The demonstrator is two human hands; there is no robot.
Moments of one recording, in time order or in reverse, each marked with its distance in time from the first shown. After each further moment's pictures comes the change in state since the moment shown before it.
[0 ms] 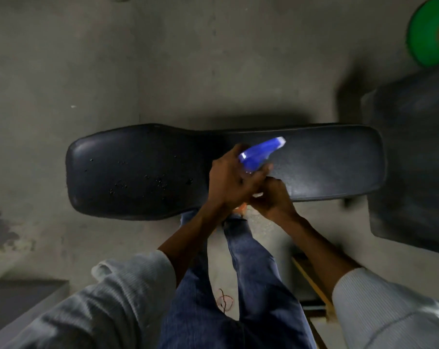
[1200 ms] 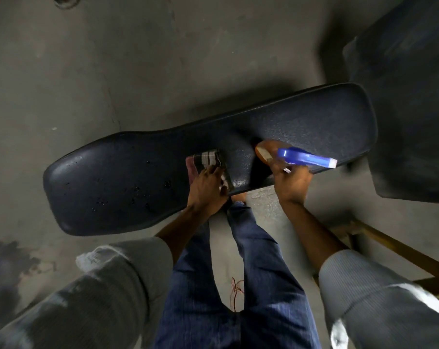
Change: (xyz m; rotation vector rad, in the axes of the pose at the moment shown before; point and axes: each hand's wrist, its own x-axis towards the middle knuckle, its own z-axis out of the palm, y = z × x) left_hand -0.007 -0.069 0.050 0.687 -0.531 -0.154; right_hand 0.003 0.107 -0.011 0.340 0.532 0.423
